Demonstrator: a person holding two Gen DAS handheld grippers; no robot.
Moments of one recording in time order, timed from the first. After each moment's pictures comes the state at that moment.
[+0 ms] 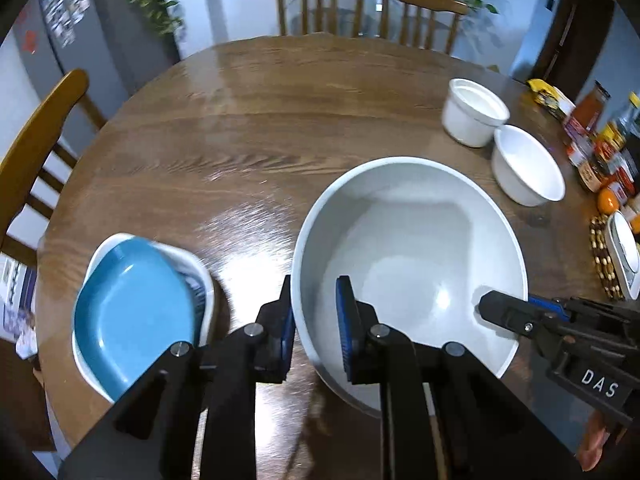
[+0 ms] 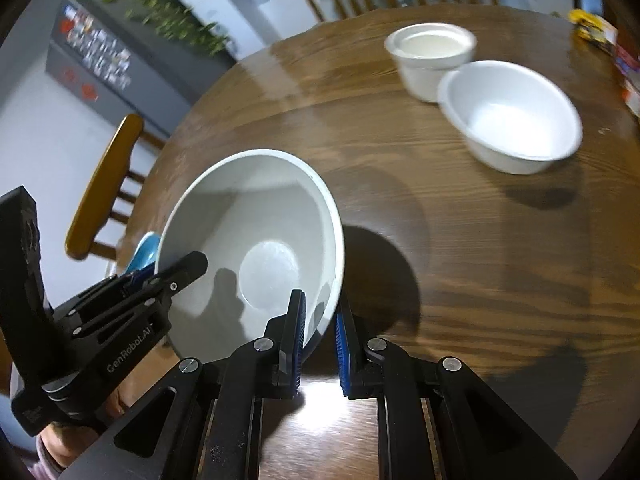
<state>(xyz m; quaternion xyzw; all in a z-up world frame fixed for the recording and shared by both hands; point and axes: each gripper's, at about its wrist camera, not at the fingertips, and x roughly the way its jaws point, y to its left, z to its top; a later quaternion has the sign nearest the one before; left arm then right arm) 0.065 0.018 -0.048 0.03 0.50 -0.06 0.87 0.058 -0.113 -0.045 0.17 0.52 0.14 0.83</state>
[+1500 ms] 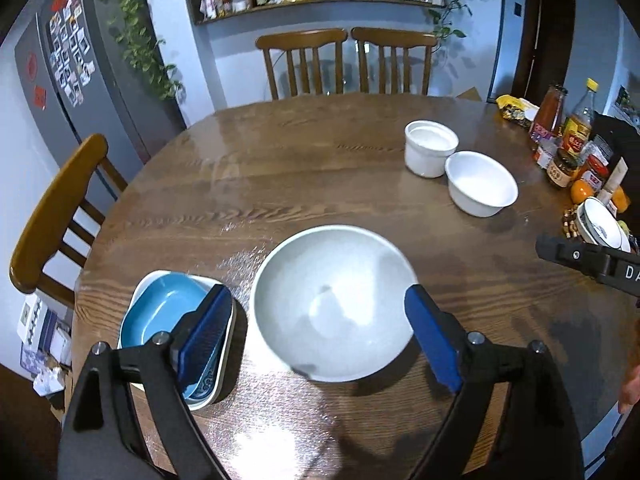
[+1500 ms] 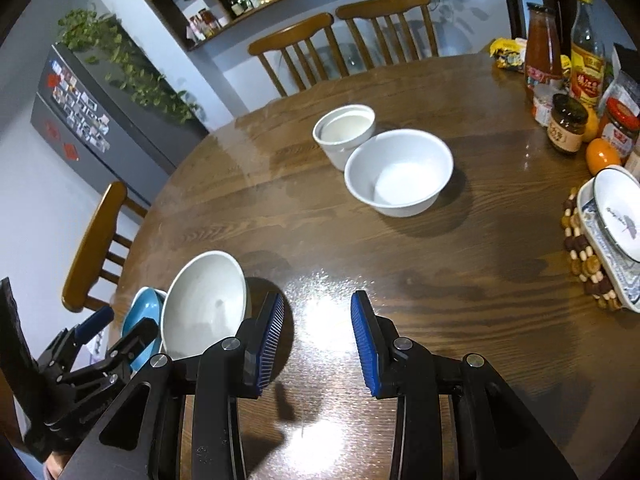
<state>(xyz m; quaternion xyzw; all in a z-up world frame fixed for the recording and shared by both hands) 0.011 -0.011 0.007 0.08 0.40 -0.08 0.91 -0.002 -0.171 0.016 0.21 0.43 0.03 0.88</state>
